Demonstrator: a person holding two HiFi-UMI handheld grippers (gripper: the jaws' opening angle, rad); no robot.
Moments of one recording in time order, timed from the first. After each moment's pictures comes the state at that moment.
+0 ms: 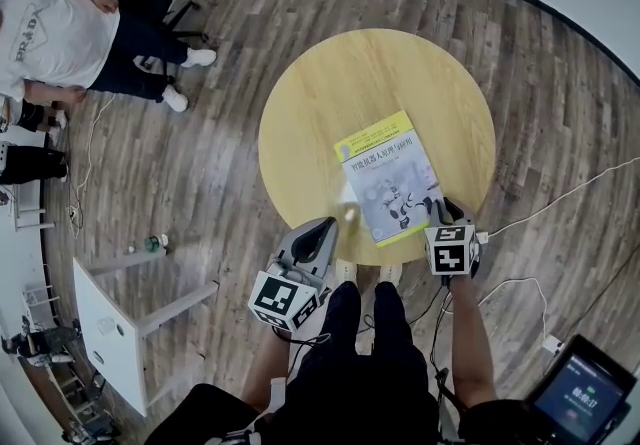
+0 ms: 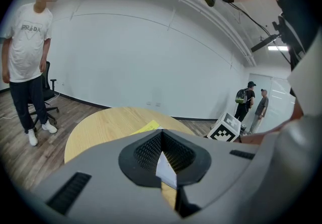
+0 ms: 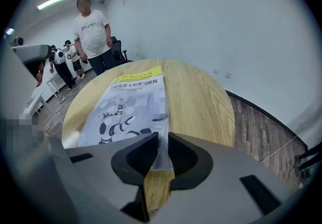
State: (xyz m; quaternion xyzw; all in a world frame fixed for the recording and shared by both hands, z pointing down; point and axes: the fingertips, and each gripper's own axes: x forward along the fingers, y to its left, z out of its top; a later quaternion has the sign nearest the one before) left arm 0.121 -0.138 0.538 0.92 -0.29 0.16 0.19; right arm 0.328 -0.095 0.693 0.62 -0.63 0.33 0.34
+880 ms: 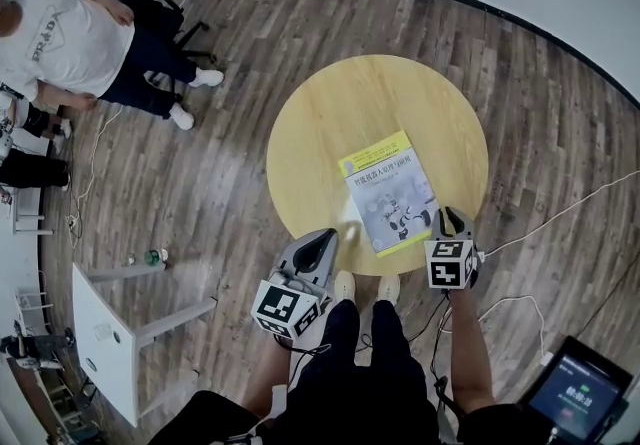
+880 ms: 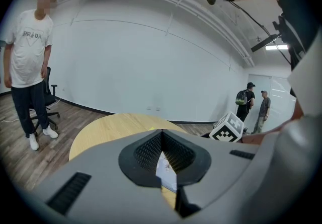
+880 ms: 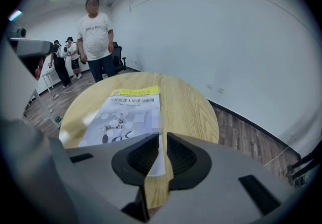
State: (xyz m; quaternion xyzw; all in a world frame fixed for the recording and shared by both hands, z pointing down) left arm 0.116 -0.132 0.516 0.93 -0.30 0.14 0.17; right arm 0.336 -0.102 0.652 0.66 -0.63 0.25 0.33
